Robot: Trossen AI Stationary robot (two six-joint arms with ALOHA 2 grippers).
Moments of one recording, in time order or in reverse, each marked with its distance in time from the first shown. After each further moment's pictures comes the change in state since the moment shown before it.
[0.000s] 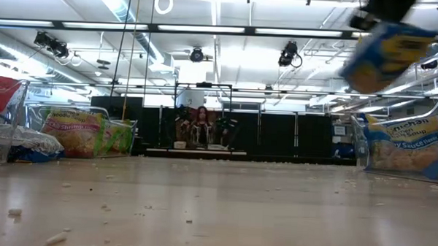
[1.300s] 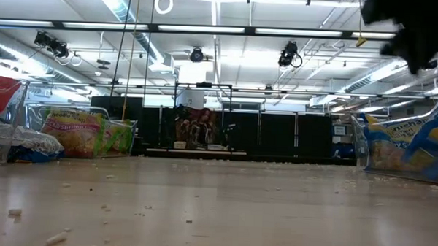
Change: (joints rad) left arm 0.368 0.000 -0.010 -0.606 0.318 -0.480; right arm 0.023 -0.196 -0.325 0.067 0.005 0.244
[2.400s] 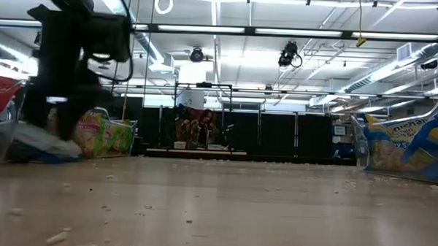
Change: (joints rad) left arm 0.418 0.050 -0.935 0.382 0.572 -0.405; right arm 0.031 0.058 0.453 0.202 0.391 -0.063
